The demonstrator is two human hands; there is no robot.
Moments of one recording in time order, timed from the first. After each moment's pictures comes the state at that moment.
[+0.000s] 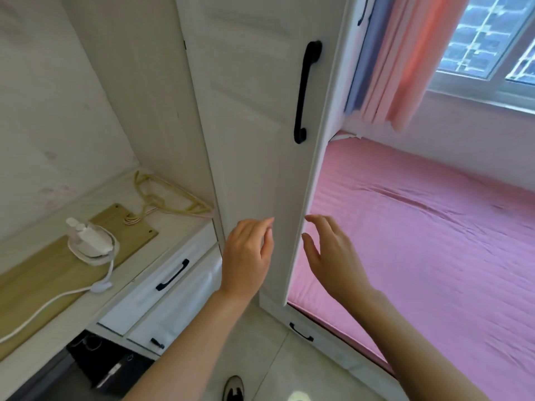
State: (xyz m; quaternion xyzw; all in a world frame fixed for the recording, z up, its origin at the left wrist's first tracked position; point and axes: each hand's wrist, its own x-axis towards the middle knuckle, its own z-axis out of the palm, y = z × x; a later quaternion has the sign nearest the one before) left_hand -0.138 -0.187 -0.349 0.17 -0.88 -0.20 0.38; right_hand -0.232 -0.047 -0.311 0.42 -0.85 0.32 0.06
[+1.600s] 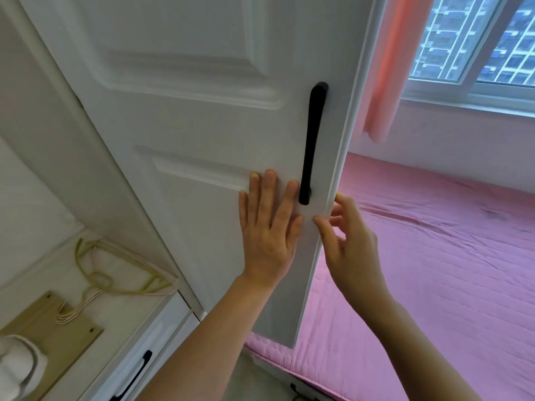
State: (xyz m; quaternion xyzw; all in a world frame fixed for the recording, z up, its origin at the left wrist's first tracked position) left_hand -0.374 -0.251 -0.306 0.04 -0.83 -0.11 0.54; right_hand -0.399 -0.116 -0.265 0.34 -0.74 0.57 0.09
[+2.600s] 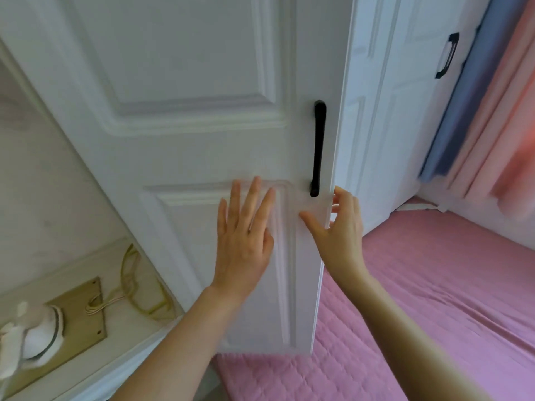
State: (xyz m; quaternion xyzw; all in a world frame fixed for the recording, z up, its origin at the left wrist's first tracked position) left_hand -0.490 -0.337 -0.273 0.28 -0.87 0.10 0.40; right_hand -0.630 -0.253 -0.259 0.38 -0.69 0.61 -0.06
